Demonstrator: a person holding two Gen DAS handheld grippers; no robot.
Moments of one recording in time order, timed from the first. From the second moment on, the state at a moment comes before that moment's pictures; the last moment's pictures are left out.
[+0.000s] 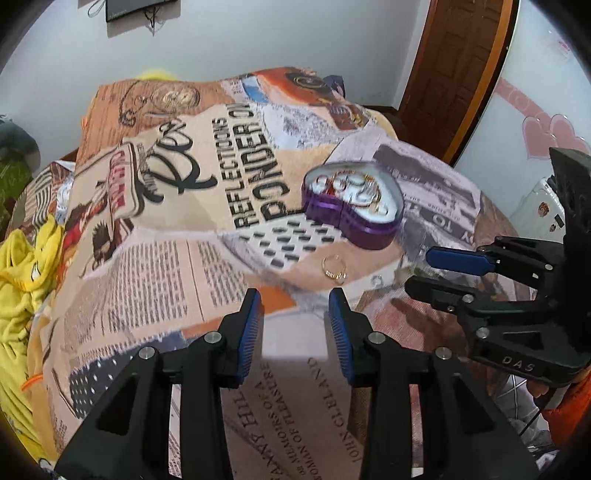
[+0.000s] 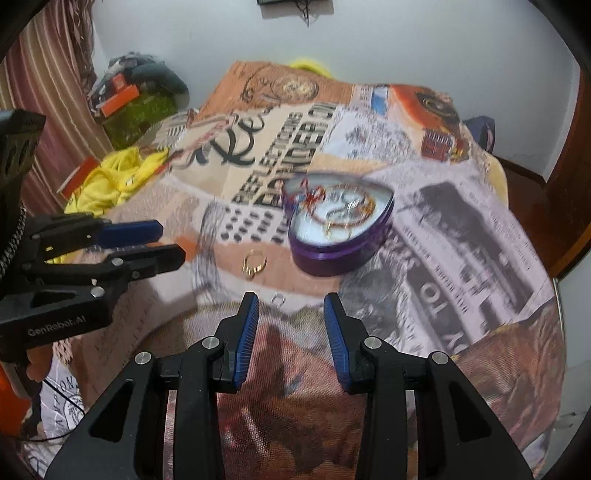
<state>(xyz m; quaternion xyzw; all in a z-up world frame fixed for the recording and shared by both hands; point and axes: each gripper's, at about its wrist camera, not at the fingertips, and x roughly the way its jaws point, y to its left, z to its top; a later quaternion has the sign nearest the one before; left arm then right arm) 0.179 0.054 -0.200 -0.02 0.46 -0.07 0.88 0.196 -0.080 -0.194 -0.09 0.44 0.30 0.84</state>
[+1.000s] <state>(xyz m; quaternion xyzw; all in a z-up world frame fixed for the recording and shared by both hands) 0.196 0.042 -0.219 -0.02 0.47 -0.11 0.87 0.199 -0.055 -0.222 -0.12 0.43 0.32 0.83</state>
